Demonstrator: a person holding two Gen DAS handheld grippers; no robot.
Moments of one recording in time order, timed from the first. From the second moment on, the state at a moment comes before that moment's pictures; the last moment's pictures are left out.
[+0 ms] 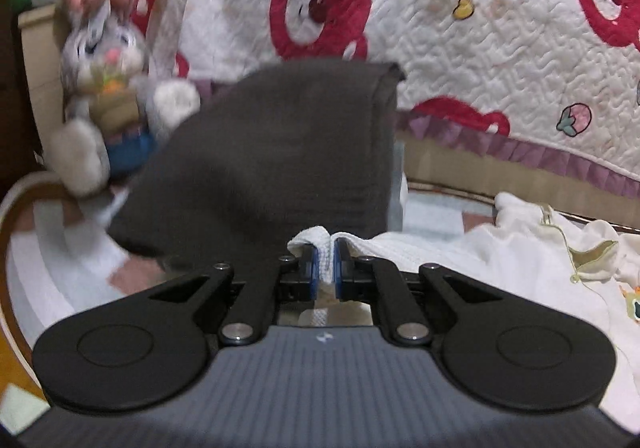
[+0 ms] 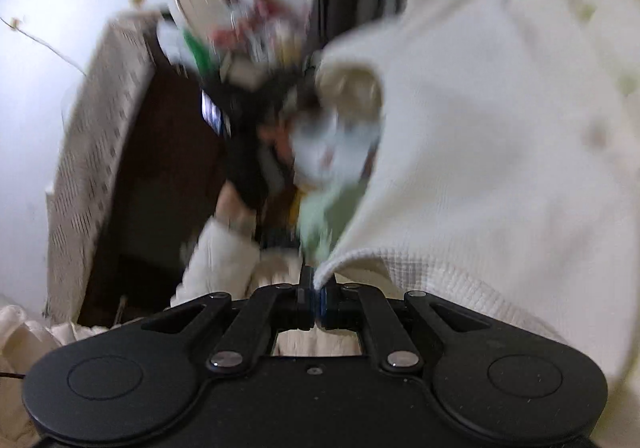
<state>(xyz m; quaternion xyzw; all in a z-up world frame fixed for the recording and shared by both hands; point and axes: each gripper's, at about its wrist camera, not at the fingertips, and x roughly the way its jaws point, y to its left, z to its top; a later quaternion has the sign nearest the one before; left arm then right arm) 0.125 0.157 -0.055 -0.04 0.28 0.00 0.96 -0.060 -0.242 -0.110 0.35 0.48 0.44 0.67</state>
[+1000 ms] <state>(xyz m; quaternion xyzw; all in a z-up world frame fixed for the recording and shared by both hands) 0.009 0.031 -0.053 -0.07 0.30 -0.34 0.89 -0.023 -0.316 -0.091 0.32 0.39 0.25 0.83</state>
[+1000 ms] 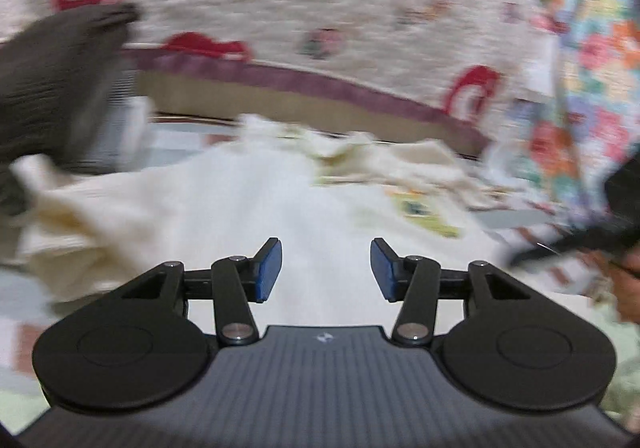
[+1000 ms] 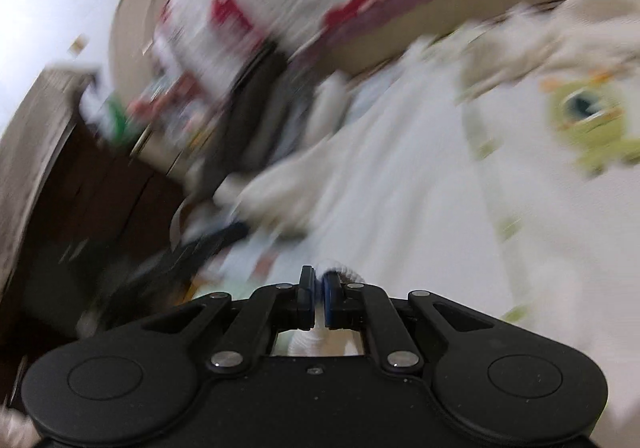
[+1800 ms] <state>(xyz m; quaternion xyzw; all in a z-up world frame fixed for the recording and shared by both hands) 0.029 -0.018 -0.105 -0.07 0.41 -0.26 0.87 -0.126 -0.398 -0.092 0.12 0.40 0.07 0.91</state>
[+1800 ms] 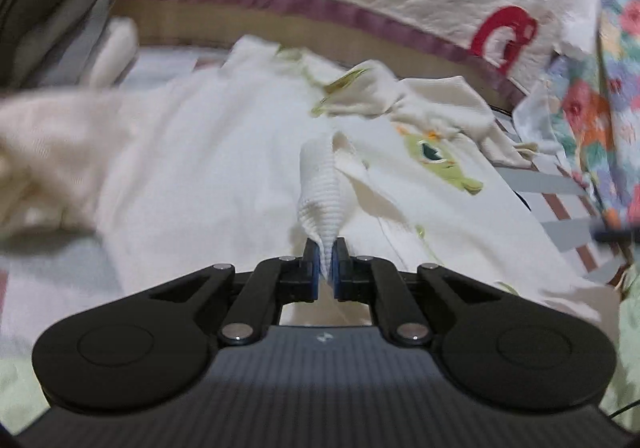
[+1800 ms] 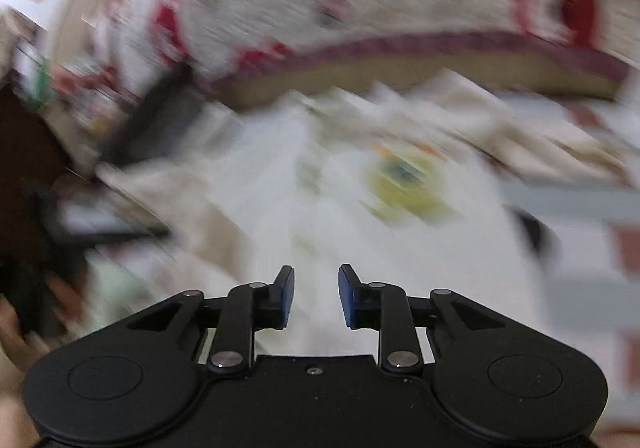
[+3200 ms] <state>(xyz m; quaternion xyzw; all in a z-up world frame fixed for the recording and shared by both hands) 0.044 -0.003 -0.128 -0.18 0.44 -0.29 0.83 -0.016 -0.347 -0.111 0.13 0.38 0.03 0.92</state>
